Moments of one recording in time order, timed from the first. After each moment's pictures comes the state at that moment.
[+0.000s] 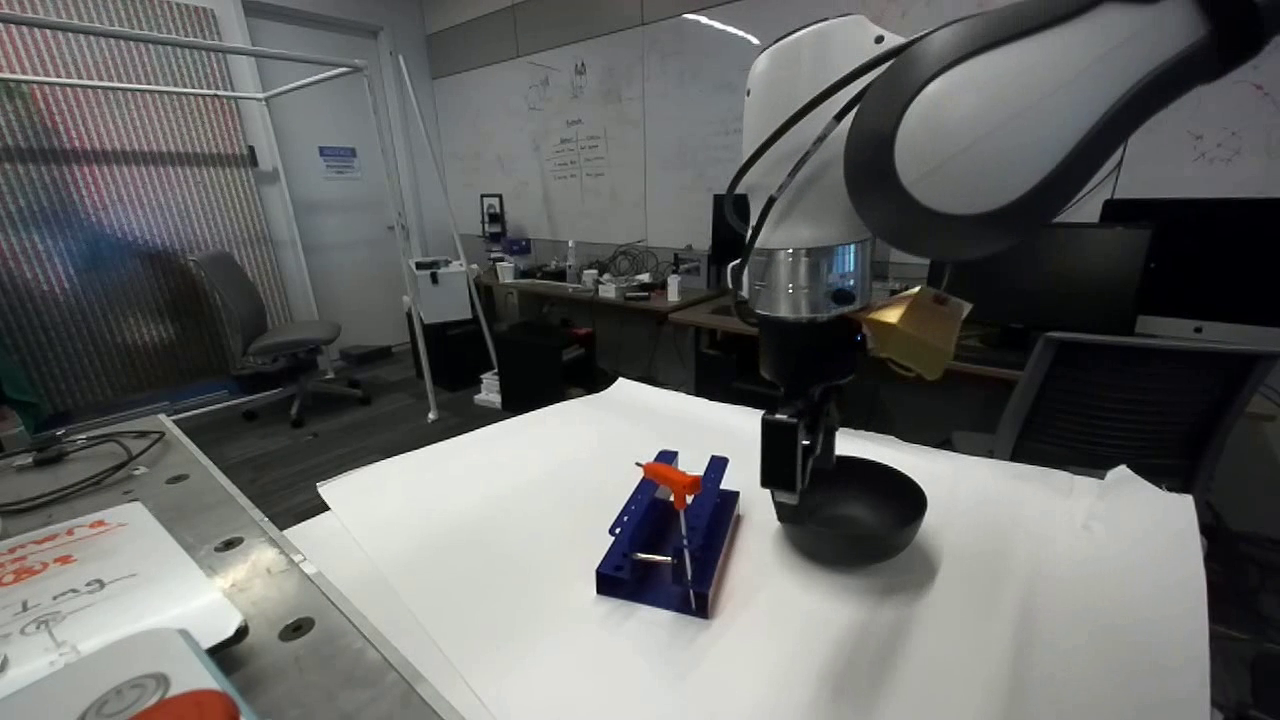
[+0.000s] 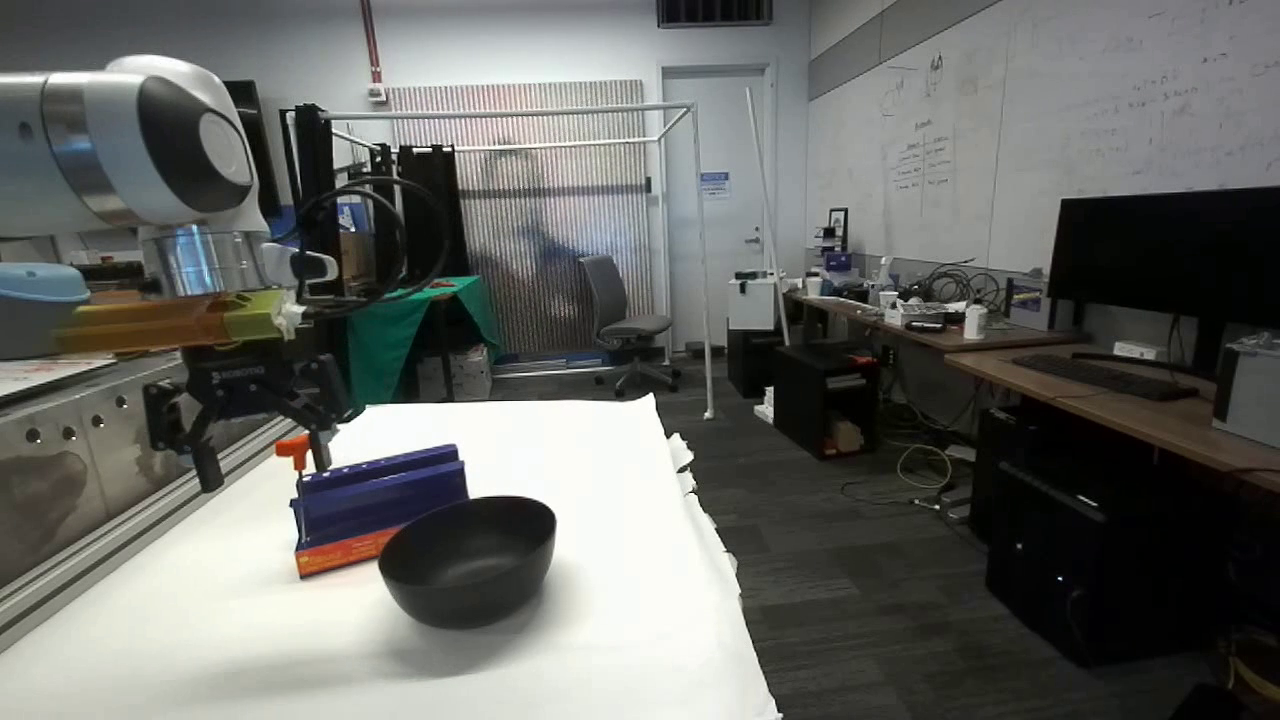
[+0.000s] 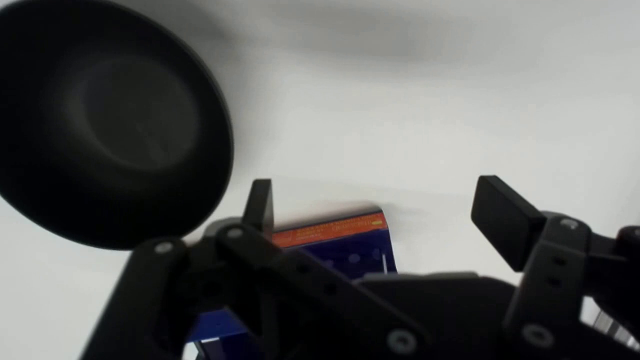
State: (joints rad) arm 0.16 0.13 0.15 -2.07 -0.12 2.14 0.10
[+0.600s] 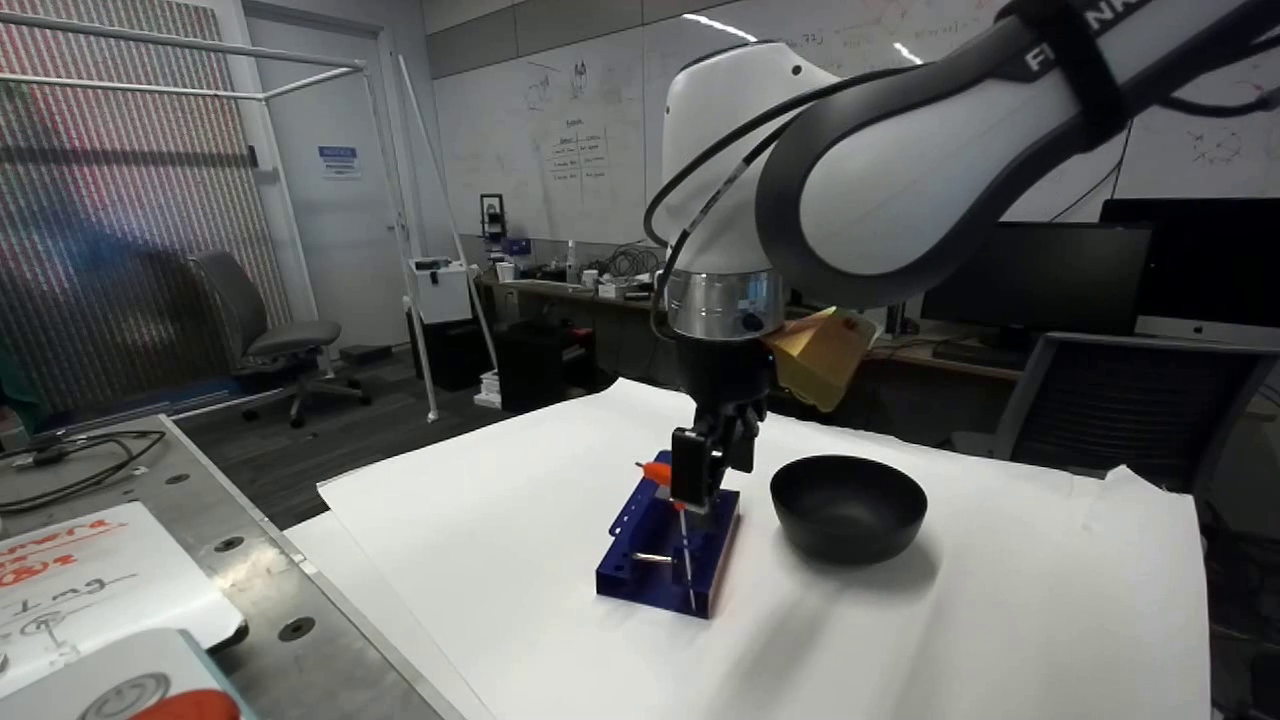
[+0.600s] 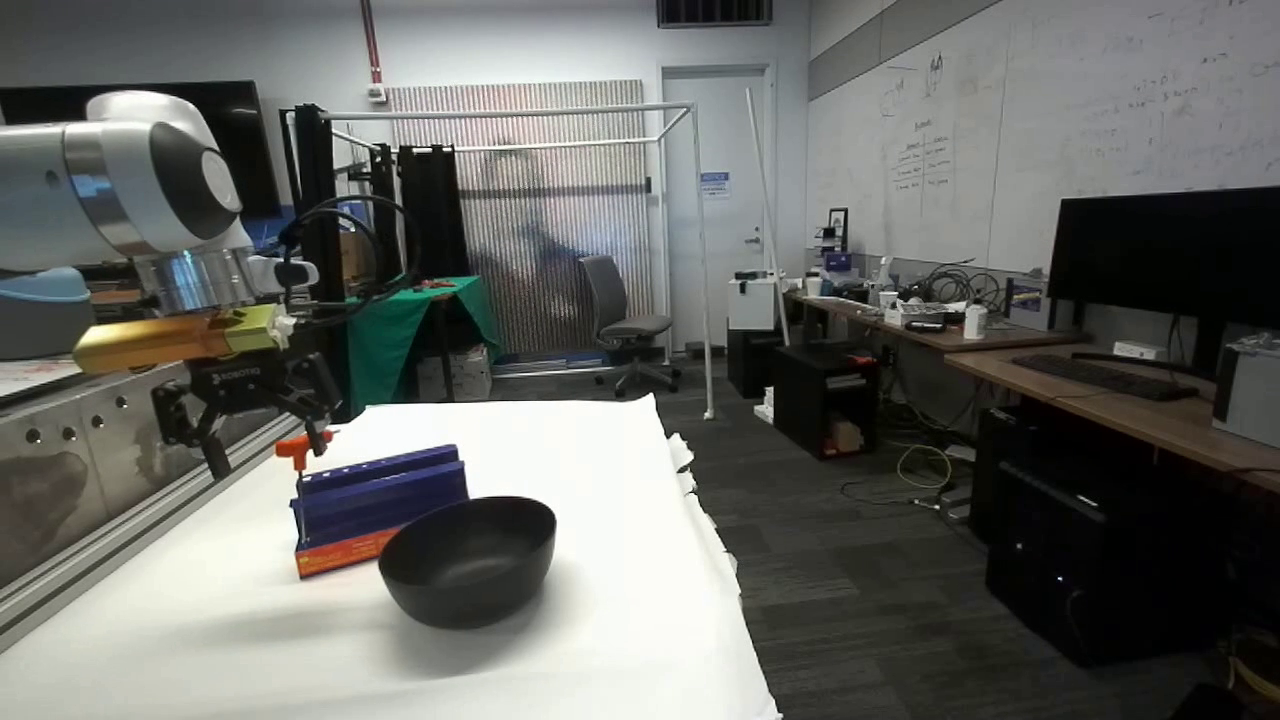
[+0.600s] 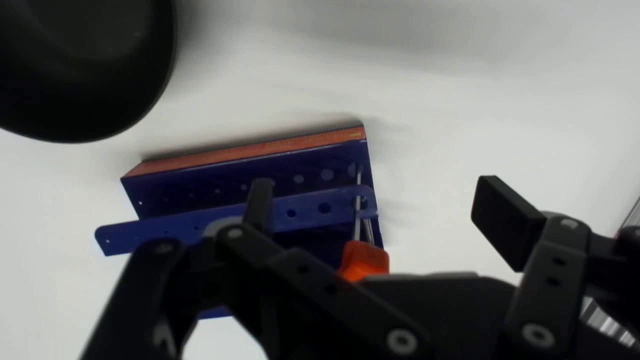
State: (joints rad) arm 0.22 0.29 0.15 -1.90 -0.21 2.20 0.17
